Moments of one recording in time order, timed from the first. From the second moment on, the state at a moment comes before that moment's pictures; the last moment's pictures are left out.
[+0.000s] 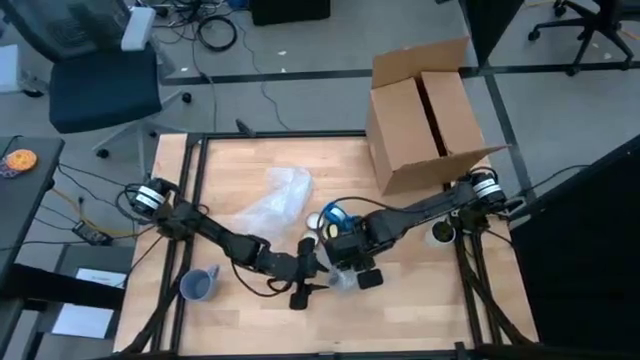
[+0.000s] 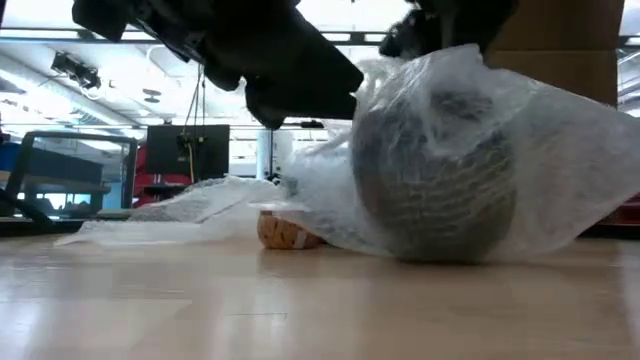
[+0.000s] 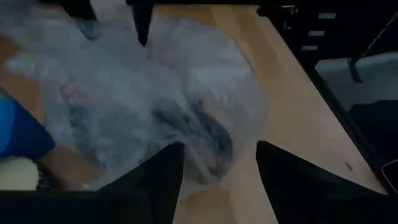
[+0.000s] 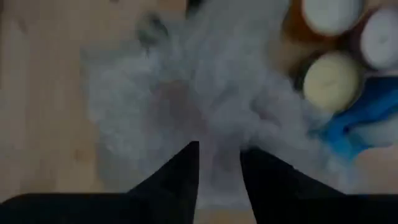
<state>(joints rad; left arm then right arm) -0.41 1.75 0.94 0.34 -0.22 -0.21 0.32 1.87 1.69 -1.13 0.03 0.10</state>
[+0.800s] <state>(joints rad) -0.41 1.75 0.94 0.35 -0.22 -0.21 0.40 1.87 1.81 -1.03 0.17 0.08</state>
